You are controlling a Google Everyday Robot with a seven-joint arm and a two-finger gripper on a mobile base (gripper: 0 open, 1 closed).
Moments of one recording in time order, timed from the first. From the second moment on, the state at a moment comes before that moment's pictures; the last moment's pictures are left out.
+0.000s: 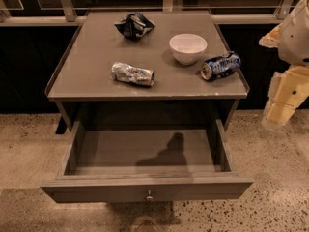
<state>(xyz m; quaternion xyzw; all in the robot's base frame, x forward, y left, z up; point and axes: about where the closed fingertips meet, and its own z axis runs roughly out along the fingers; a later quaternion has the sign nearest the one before) 0.438 -0.216 0.978 -0.60 0.78 -0.04 0.16</state>
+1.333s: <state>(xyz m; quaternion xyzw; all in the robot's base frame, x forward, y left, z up) 0.550 -0.156 0.956 -0.62 0.74 0.05 0.27</state>
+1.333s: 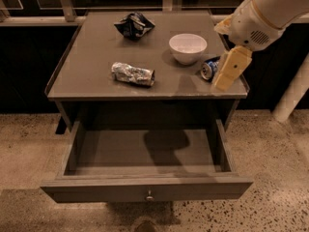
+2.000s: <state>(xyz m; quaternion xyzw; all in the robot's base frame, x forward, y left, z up) 0.552 -0.149 0.948 -0.60 0.74 0.06 0.29</state>
